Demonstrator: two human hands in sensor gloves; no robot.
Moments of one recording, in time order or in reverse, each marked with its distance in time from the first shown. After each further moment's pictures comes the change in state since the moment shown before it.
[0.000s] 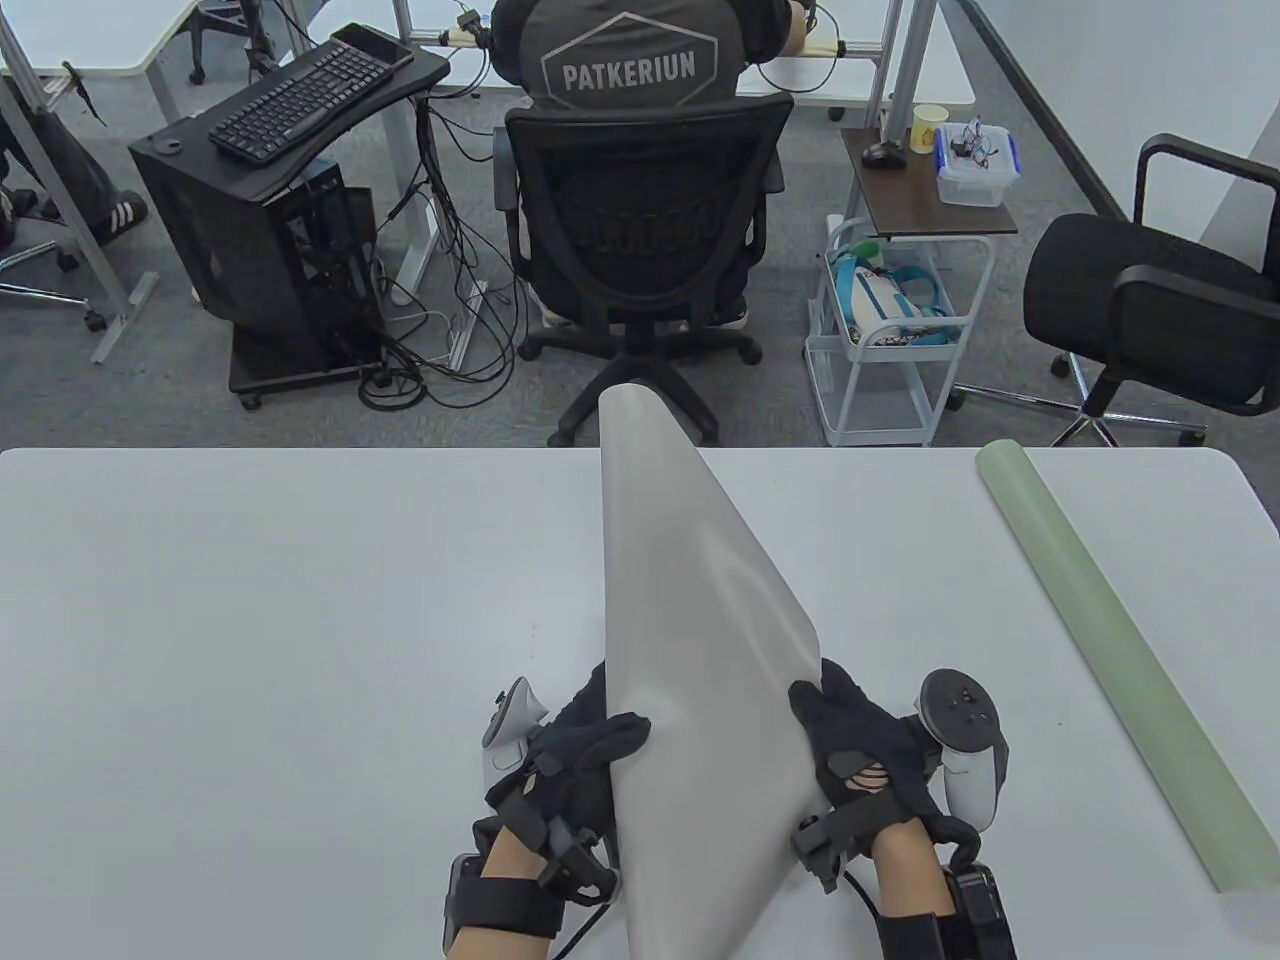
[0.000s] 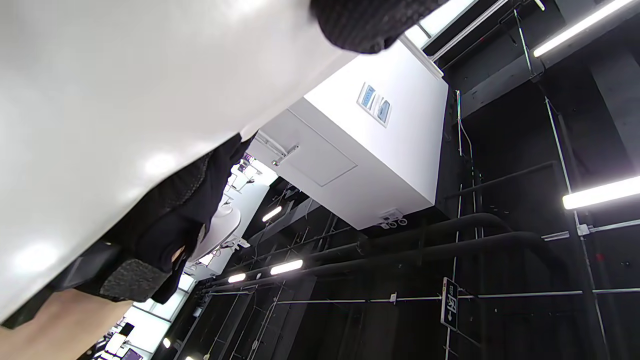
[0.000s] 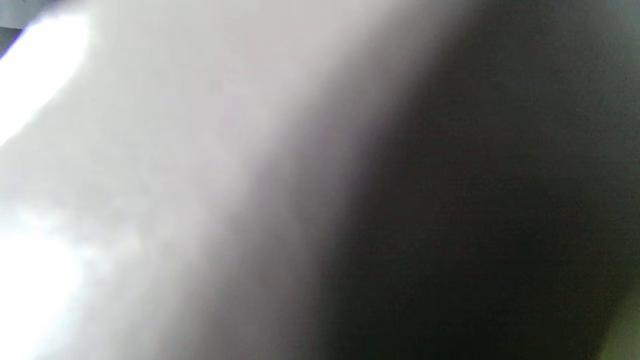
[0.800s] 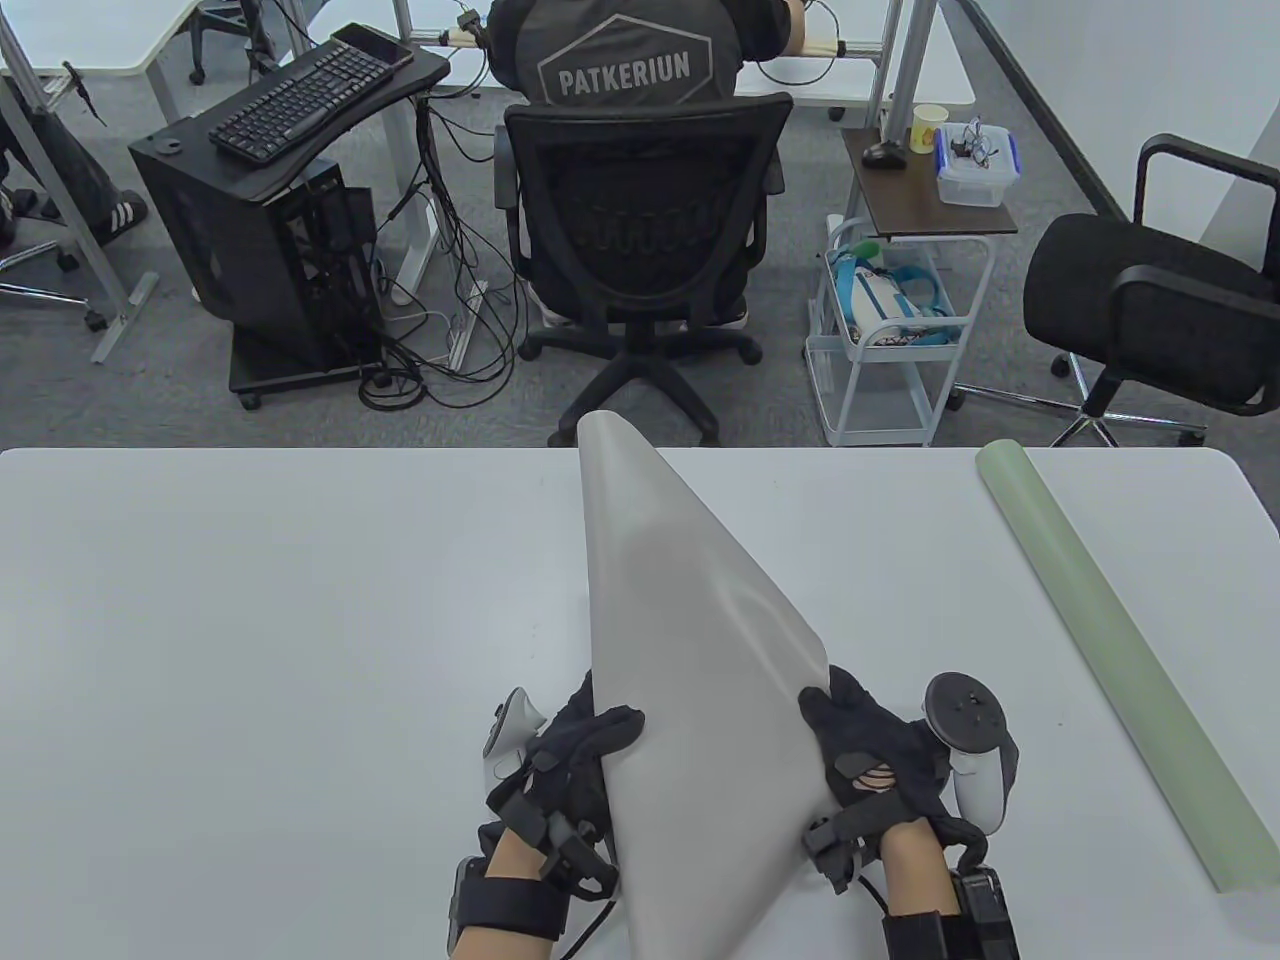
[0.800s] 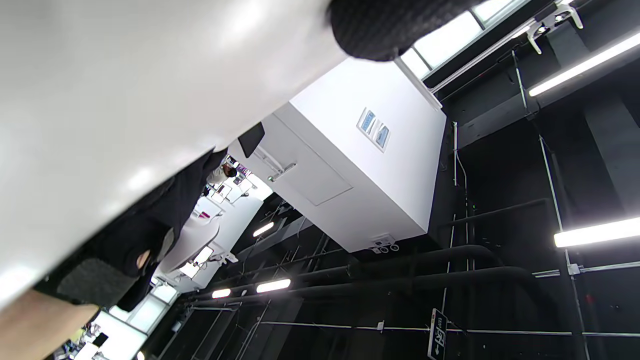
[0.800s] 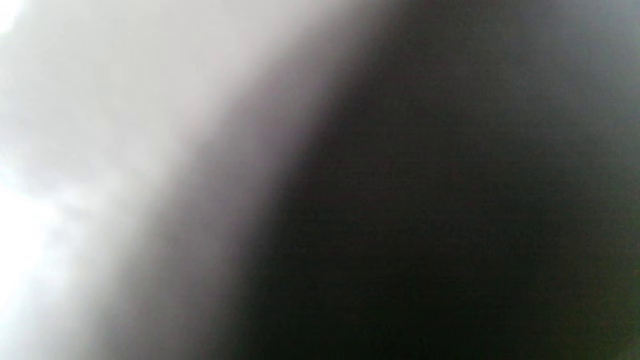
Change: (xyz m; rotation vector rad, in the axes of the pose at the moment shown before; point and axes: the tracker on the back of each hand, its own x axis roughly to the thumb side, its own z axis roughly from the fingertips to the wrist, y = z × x) left_hand -0.004 0.010 0.004 0.068 -0.011 0.066; right_hand -0.012 -0.012 -0.002 -0.027 0.050 0.044
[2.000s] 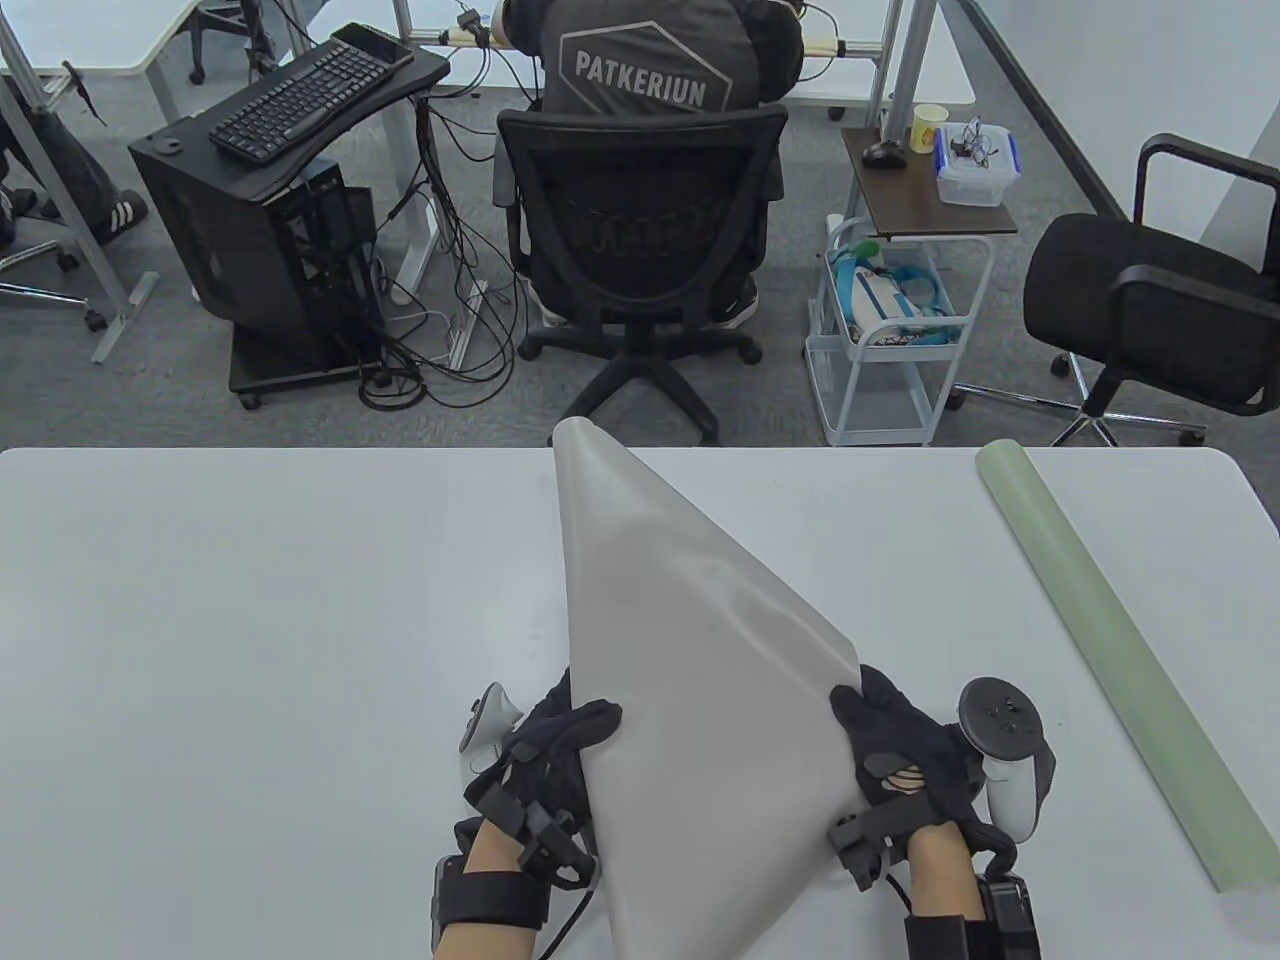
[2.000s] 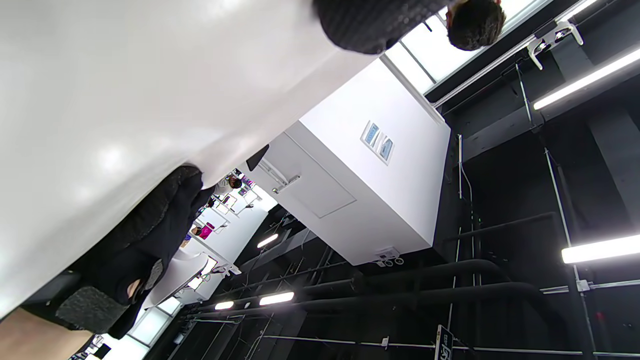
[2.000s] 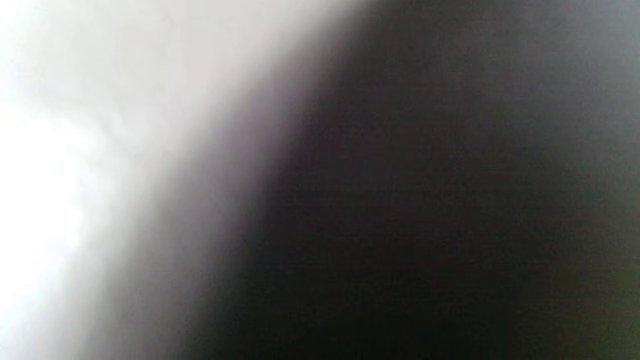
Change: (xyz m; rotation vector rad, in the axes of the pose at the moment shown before) left_hand 0.007 0.024 0.006 0.042 0.028 0.015; right_hand -0.003 -0.020 0.006 -0.079 0.002 0.043
